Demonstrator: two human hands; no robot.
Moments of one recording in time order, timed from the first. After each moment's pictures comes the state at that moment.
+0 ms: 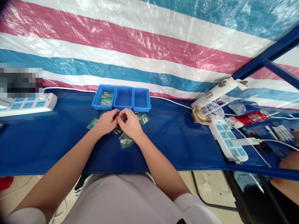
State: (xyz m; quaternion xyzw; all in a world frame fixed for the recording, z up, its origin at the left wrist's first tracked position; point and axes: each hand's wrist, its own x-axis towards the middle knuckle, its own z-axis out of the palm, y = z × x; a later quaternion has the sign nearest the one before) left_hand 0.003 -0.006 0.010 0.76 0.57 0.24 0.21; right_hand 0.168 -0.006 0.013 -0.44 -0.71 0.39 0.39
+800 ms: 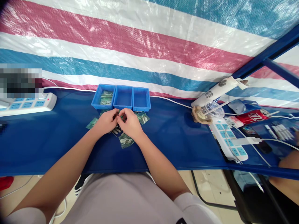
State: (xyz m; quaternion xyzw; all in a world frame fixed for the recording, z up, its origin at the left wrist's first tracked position) left_hand 0.003 -0.006 0.010 0.76 0.57 0.24 0.21; right_hand 0.169 -0.006 0.014 -0.44 -0.72 0.38 0.38
